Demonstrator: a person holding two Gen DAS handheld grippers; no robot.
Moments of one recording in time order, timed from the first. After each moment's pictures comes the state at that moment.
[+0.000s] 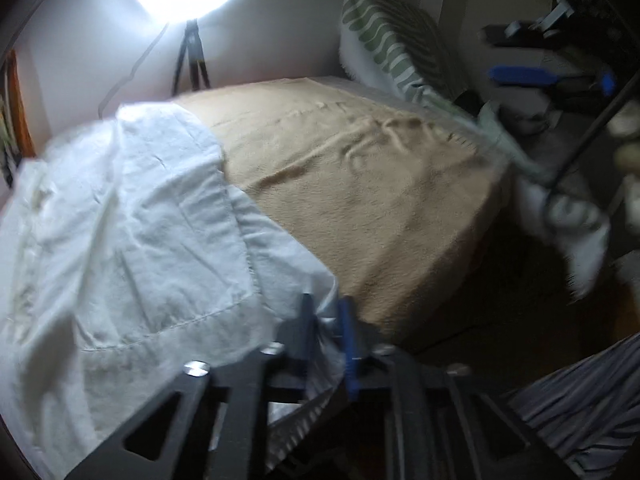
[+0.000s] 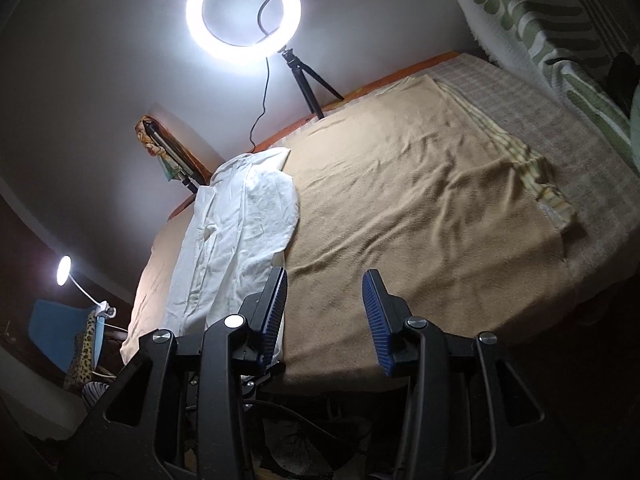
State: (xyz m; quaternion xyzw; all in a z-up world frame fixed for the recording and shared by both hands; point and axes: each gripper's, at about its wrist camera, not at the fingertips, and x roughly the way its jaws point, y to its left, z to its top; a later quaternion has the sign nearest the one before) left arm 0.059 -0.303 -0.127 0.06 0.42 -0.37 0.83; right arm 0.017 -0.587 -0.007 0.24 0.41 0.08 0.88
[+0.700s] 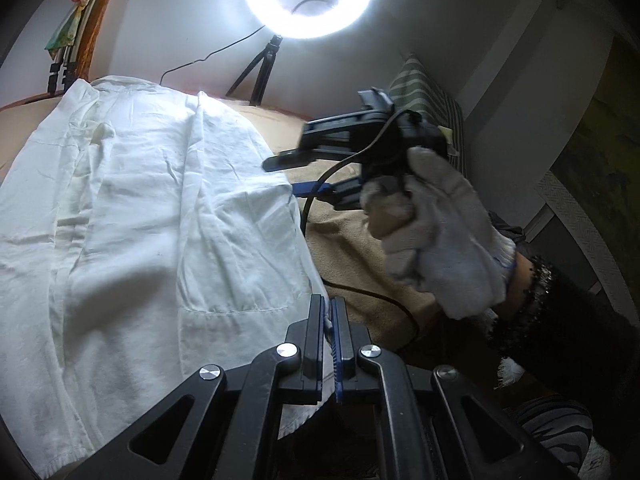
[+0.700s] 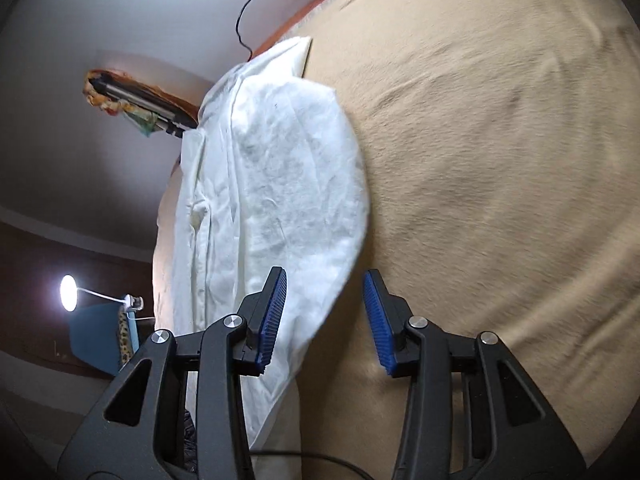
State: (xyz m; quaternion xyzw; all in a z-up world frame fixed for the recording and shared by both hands) left arm 0.058 -0.202 -0.092 -0.13 0.40 -0.36 0.83; right arm 0.218 -0.475 -0.147 0.29 0.57 0.14 0.76
